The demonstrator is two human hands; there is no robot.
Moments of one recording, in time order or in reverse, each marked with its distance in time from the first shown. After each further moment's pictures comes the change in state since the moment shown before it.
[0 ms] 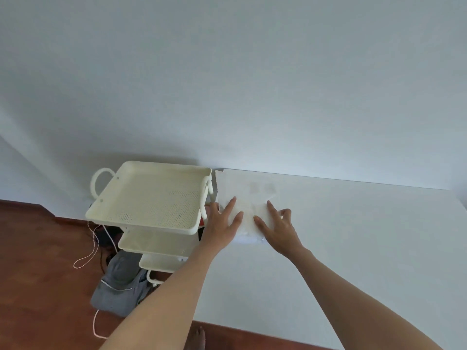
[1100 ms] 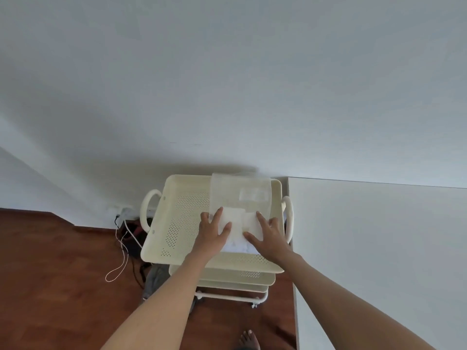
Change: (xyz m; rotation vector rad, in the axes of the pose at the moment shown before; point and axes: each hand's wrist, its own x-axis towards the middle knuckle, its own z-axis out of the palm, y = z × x) left_hand 0.155 -0.276 -0.161 -0.005 -0.207 -0.144; right_hand 0.140 -0.194 0.245 -0.108 -0.248 0.126
